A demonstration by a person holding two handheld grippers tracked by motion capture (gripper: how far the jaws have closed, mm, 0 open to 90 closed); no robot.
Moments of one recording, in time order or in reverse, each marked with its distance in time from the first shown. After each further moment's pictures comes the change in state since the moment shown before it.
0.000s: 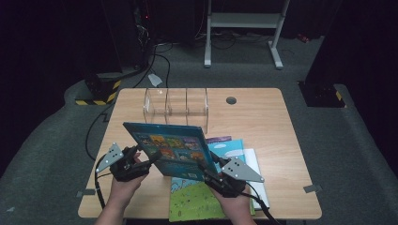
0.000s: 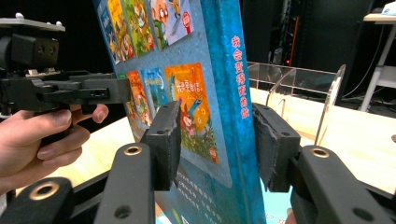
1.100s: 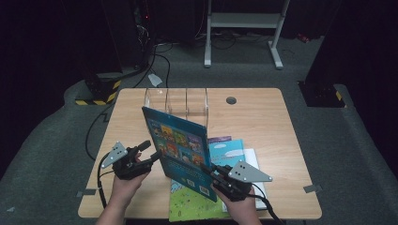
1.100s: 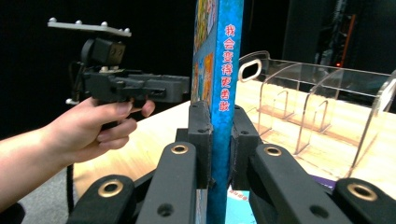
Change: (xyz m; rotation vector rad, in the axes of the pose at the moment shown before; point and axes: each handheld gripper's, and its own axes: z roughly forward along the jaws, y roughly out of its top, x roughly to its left) left arm 0.003 -0.006 0.007 0.074 0.057 -0.035; right arm -0.011 -0.004 -0.013 -0.006 0.179 -0.013
